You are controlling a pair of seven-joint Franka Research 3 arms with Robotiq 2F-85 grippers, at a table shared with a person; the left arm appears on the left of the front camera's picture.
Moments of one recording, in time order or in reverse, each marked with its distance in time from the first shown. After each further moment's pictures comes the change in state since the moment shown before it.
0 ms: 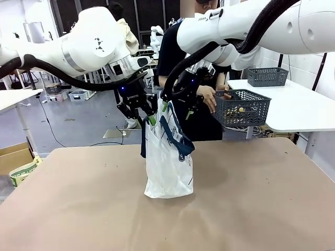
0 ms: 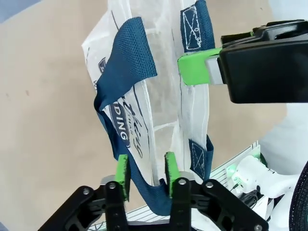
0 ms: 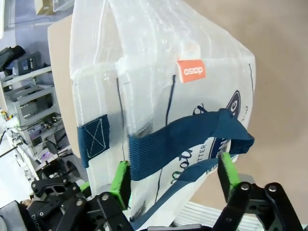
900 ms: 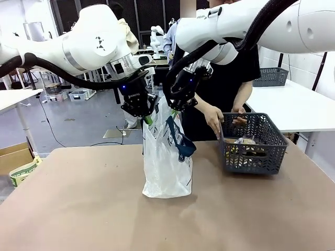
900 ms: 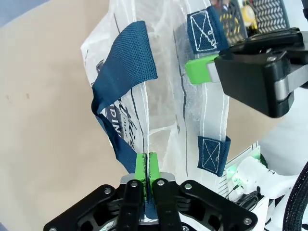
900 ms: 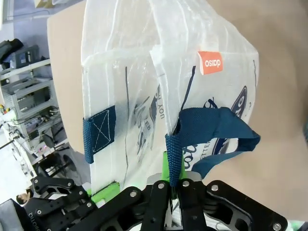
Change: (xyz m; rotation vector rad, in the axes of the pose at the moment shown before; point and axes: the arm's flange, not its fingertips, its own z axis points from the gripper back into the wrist) left arm 0.000 -0.005 0.002 0.001 -0.012 -0.008; right arm -0.006 0.008 0.000 -0.008 0.029 0.025
